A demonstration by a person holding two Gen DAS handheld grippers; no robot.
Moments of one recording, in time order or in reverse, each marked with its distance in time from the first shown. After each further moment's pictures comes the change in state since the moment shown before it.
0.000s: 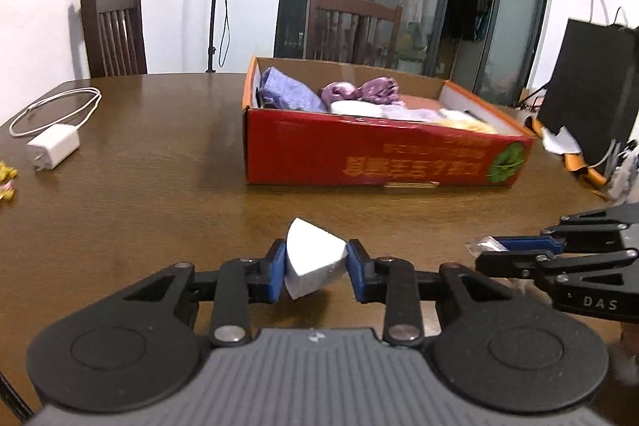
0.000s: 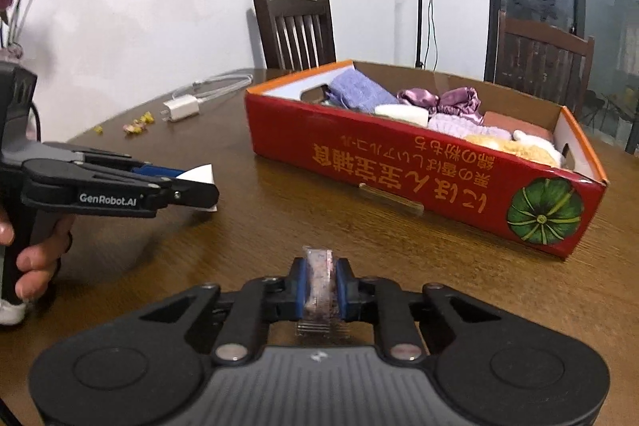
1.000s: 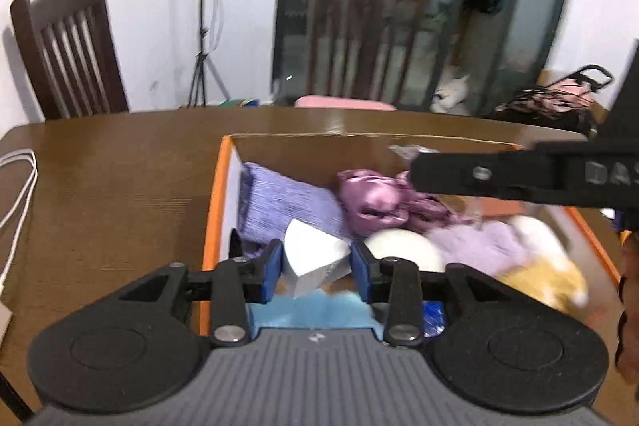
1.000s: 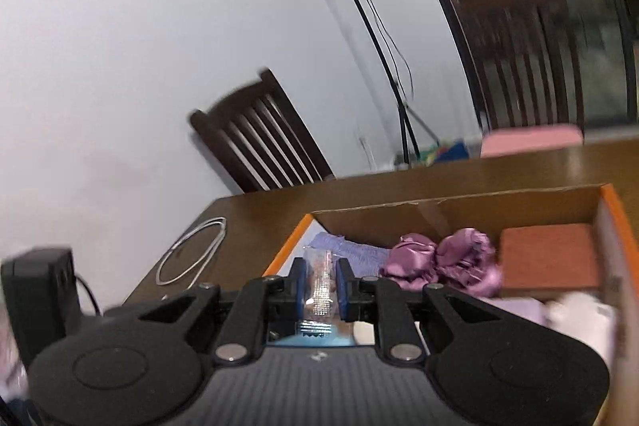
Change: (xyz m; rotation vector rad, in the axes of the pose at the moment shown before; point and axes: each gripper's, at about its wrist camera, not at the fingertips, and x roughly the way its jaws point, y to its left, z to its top) left arm 0.180 0.013 0.182 -0.004 0.148 0.034; right arm 0.128 -0.110 0.204 0.400 -0.048 0.097
